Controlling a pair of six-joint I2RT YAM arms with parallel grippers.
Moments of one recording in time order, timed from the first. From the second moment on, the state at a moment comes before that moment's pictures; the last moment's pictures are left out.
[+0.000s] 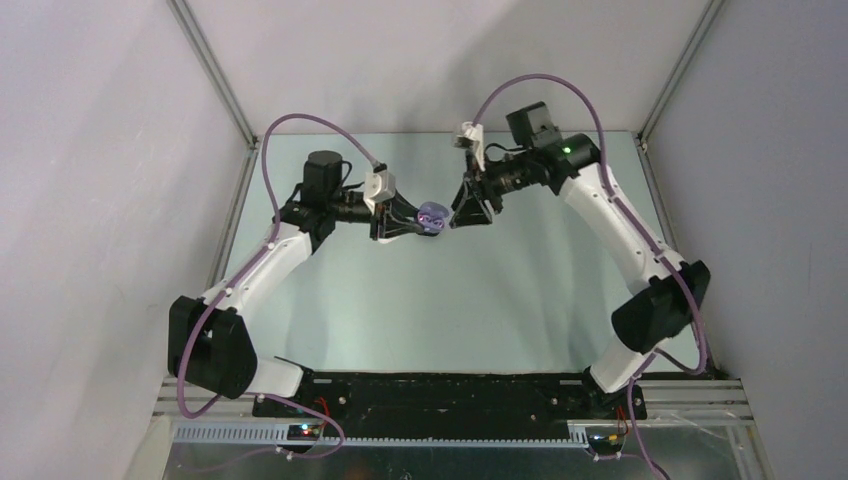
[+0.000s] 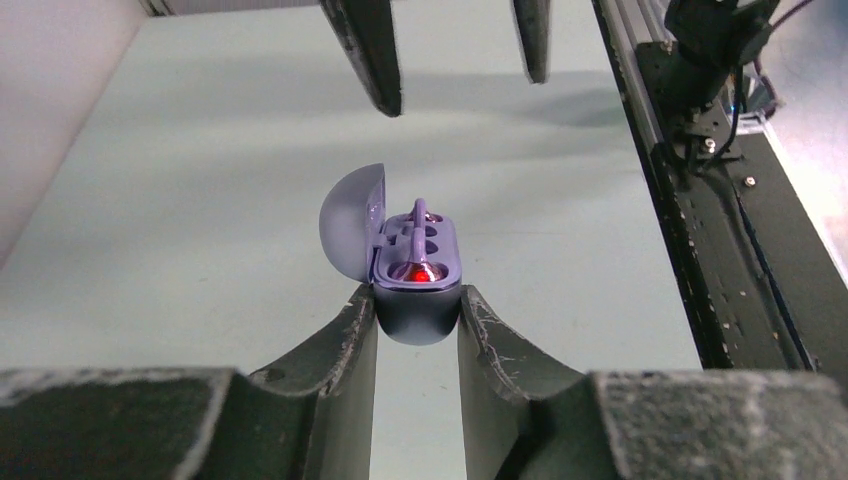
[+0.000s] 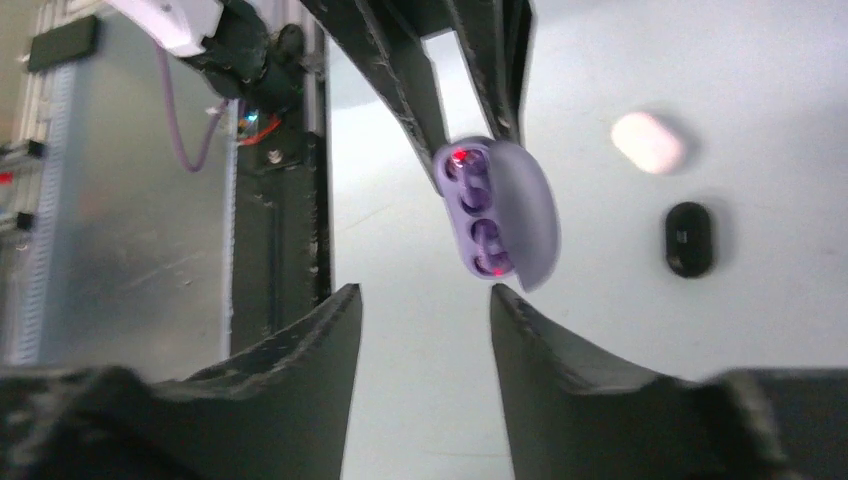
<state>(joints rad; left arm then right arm) -0.32 1.38 1.09 -0.20 1.19 0.56 0.50 1.72 1.88 -1.05 -0.97 -0.50</state>
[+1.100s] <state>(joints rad) -0.30 1.43 1.07 0.15 0.94 -0.10 0.62 1.51 1.39 -0.52 -0.45 -0.54</state>
